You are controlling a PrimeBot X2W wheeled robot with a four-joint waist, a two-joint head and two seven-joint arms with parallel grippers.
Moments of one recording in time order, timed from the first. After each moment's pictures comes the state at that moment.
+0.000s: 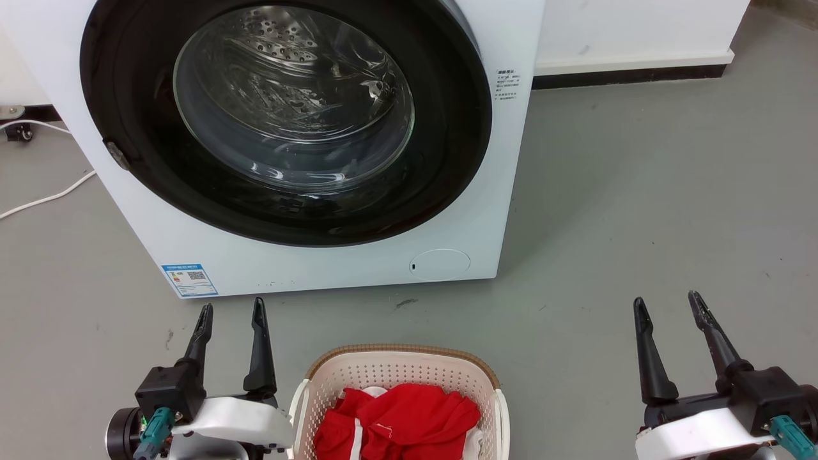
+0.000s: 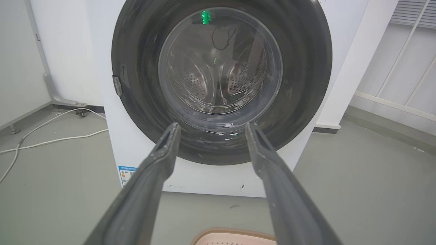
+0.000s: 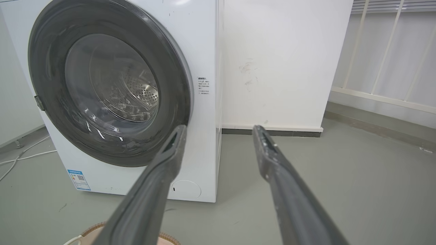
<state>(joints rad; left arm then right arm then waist) -0.03 0.05 -0.01 0.13 -0.20 -0.02 -0.25 0.05 -0.05 -0.01 0.00 0.03 0.13 -0.25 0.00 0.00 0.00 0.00</state>
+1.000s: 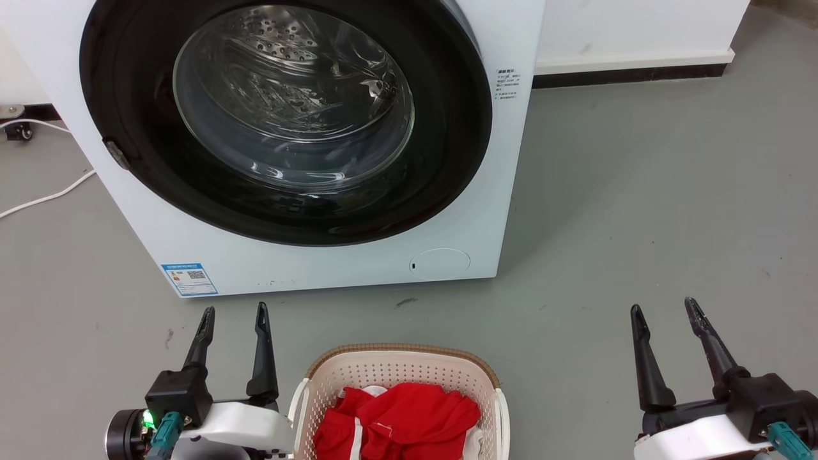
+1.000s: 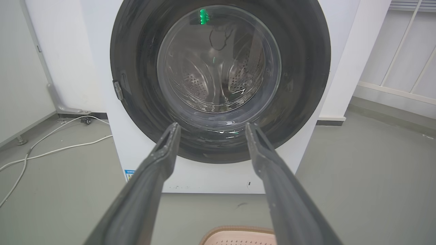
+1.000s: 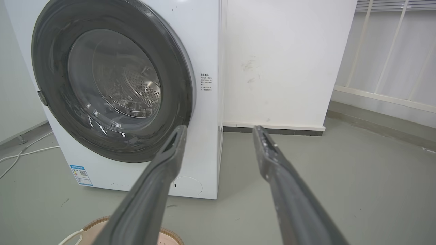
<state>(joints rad) -0.02 0.05 -0.01 0.14 -0.13 0.00 -0.26 0.06 -0.05 -0.01 0.02 0.02 0.13 -0.26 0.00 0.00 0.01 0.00</state>
